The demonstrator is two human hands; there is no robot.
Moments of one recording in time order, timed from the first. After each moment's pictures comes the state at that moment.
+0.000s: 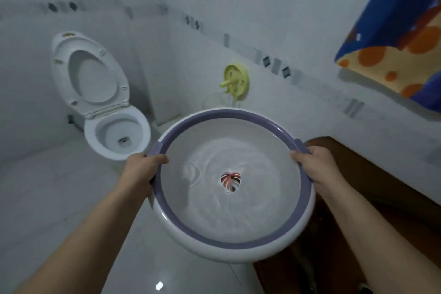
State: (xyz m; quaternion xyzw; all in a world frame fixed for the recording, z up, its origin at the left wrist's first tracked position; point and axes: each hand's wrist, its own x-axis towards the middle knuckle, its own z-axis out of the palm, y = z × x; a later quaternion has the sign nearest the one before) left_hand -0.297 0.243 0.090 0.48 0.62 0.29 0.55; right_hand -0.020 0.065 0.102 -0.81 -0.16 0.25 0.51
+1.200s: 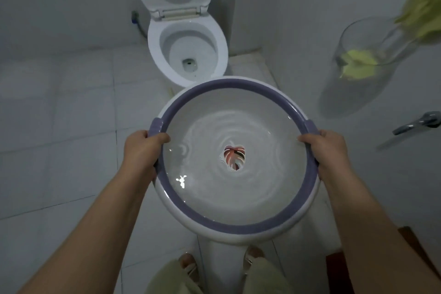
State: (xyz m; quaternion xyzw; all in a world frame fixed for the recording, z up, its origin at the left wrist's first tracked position) left_hand -0.445 0.410 -0.178 0.33 0.72 0.35 0.49; right_hand -0.129 0.354 -0.185 -0.81 -0.22 0.33 0.44
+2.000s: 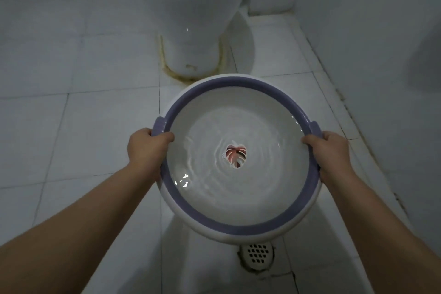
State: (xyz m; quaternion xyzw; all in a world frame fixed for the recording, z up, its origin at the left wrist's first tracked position) left_hand -0.387 0.468 -0.573 0.36 0.76 0.35 0.41; right_hand -0.073 0.441 -0.585 -0.80 -0.28 0.32 0.43
